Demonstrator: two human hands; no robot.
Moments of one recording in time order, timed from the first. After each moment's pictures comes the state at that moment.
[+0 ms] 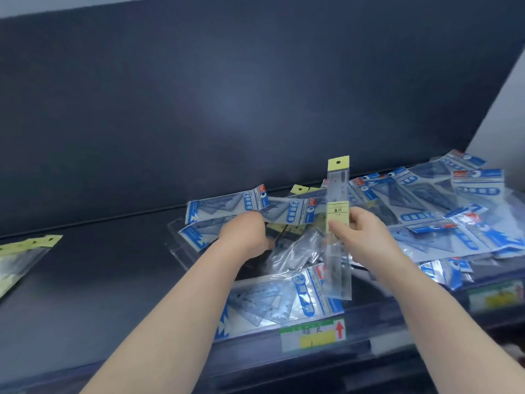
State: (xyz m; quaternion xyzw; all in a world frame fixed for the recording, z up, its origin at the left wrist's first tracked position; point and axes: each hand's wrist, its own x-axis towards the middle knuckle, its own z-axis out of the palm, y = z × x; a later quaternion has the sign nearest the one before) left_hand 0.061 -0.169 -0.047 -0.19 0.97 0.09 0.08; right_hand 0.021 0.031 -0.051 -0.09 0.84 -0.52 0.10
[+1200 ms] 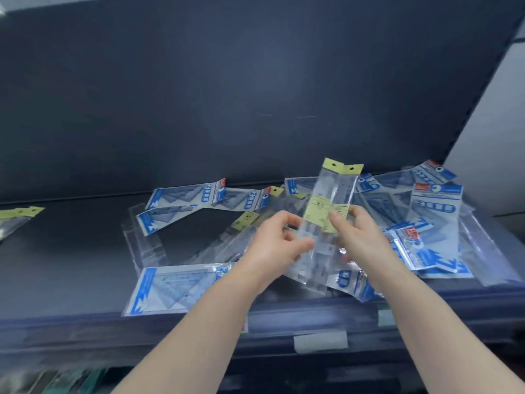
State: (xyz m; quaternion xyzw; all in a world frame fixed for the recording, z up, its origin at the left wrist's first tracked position) left_hand 0.044 0.007 -0.041 -0.21 0.80 0.56 -0.03; right_hand -0.038 0.140 -0.048 -0.09 0.80 -0.57 0.18
